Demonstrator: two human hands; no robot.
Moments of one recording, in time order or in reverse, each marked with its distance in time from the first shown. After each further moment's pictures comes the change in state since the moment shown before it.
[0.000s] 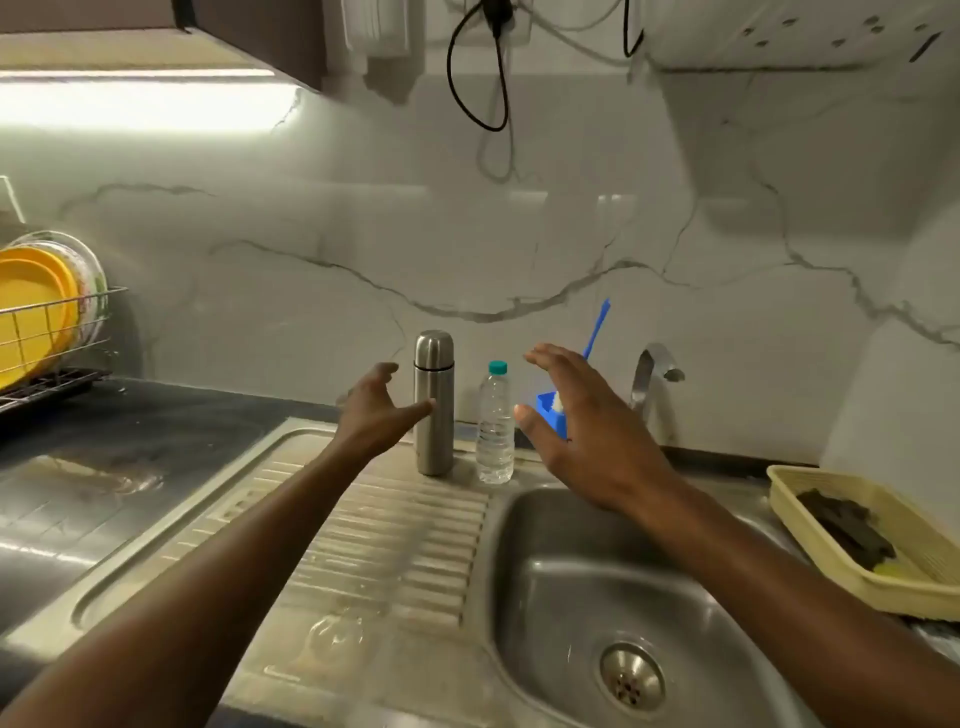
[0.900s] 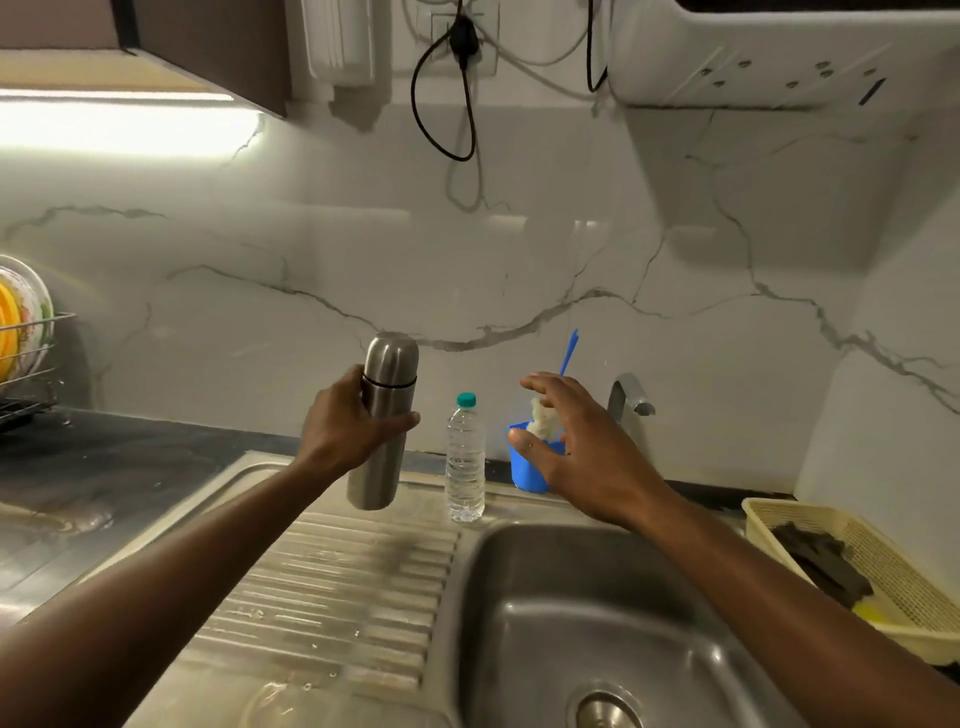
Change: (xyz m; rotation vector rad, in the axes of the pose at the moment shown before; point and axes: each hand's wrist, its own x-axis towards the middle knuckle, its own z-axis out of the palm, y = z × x) left_hand 0.023 0.022 0.005 0.054 0.084 0.168; right_hand 0.023 0.042 -0.016 0.085 -0.062 0.115
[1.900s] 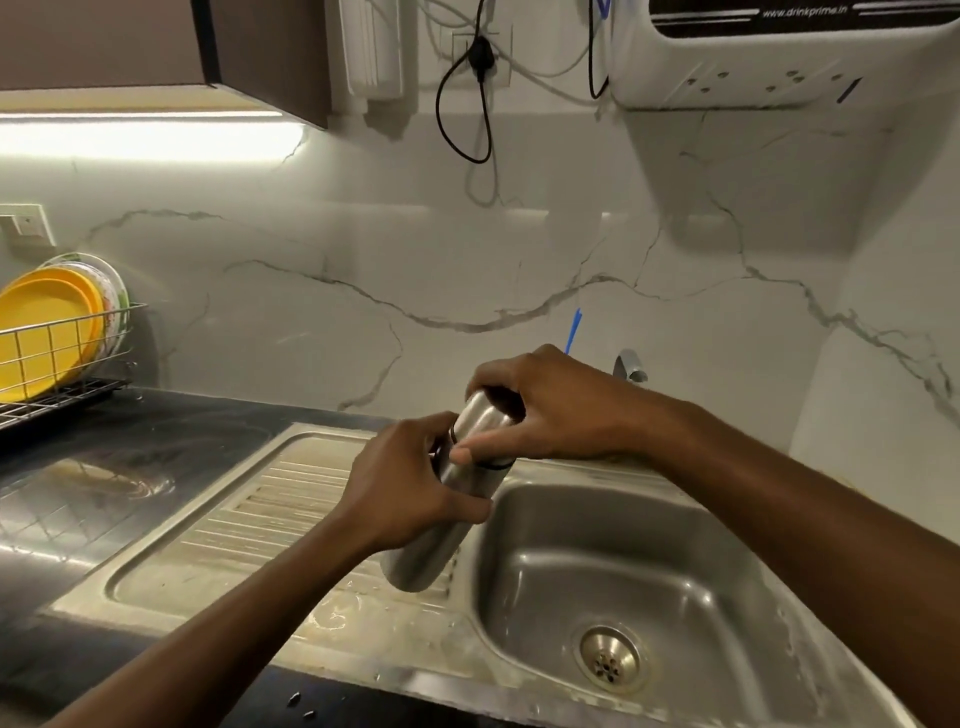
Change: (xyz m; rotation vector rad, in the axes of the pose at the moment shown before) left_hand -0.169 0.101 -0.065 0.085 -0.222 0.159; right_hand -0.037 -0.107 -0.052 -0.147 -0.369 -0.349
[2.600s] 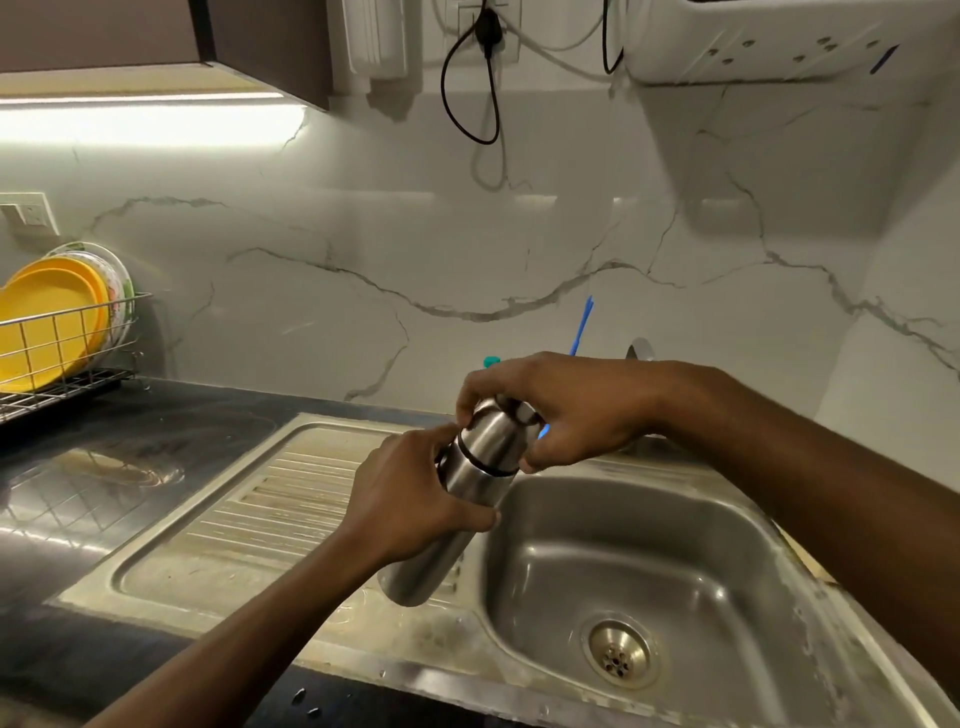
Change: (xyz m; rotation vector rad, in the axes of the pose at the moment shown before) left_hand -0.006 -0.007 0.013 0.033 -0.019 -0.059; right_hand 0.010 0.010 -0.012 0.022 -0.316 -0.072
